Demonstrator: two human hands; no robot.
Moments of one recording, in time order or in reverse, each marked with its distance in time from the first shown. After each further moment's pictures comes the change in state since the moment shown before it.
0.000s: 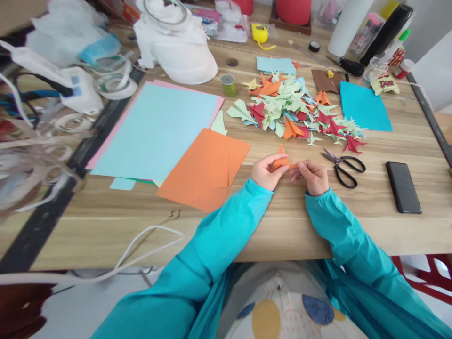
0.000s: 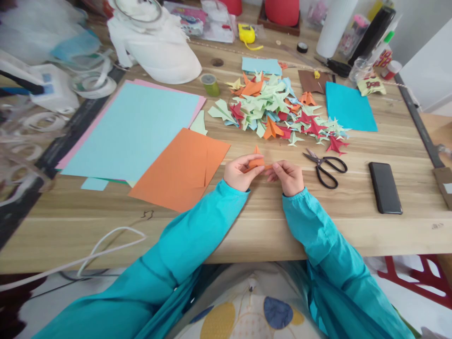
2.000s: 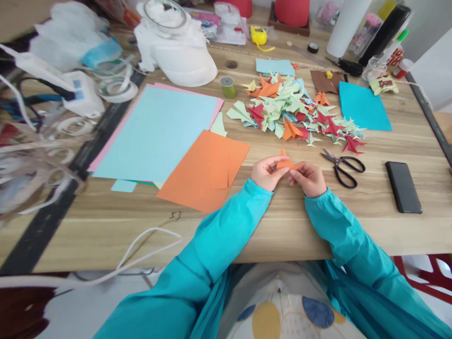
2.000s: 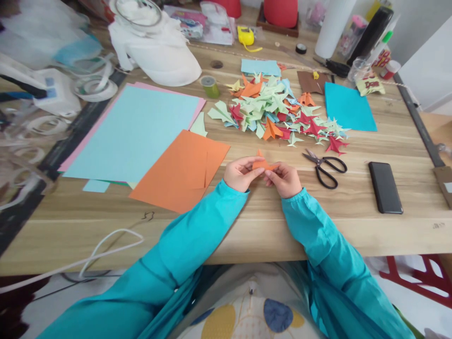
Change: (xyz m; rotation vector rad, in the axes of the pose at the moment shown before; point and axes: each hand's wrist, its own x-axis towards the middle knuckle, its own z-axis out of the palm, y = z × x) left_hand 0.000 0.000 0.001 -0.219 -0.072 -0.111; right_hand 0.000 0.003 0.003 0.044 -0.100 0.010
